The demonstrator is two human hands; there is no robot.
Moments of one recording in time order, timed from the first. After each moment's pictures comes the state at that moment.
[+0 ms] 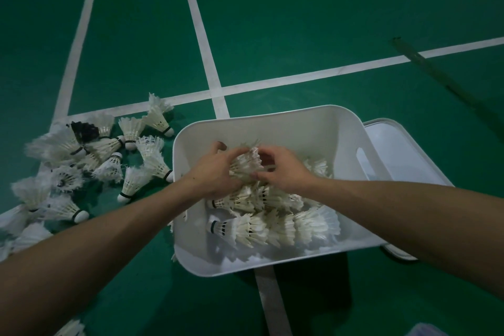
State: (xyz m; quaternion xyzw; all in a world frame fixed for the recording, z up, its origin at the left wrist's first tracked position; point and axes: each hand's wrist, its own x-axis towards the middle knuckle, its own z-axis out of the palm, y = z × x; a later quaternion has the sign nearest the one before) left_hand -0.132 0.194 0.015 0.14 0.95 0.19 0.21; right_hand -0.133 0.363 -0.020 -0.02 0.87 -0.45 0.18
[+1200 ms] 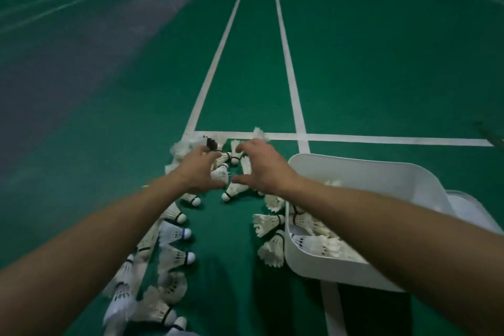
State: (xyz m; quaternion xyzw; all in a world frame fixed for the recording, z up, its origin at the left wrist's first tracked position) left_hand -0.070 -0.024 0.090 -0.02 0.99 0.09 0.11; right_hand -0.086 0.157 0.121 -0.30 0.92 -0.23 0.07
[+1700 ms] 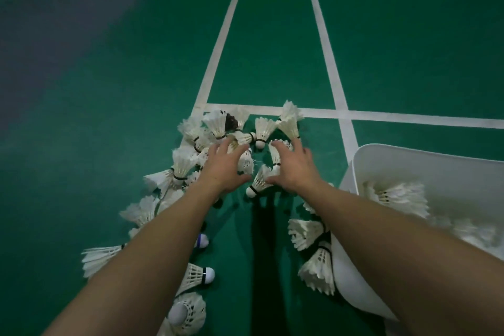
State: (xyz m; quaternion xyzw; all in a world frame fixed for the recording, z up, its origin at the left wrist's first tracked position) left_hand -0.145 -0.067 -0.052 -0.05 0.99 0.13 0.10; right_hand -0.180 0.102 -0.040 -0.11 0.97 -0.17 0.15
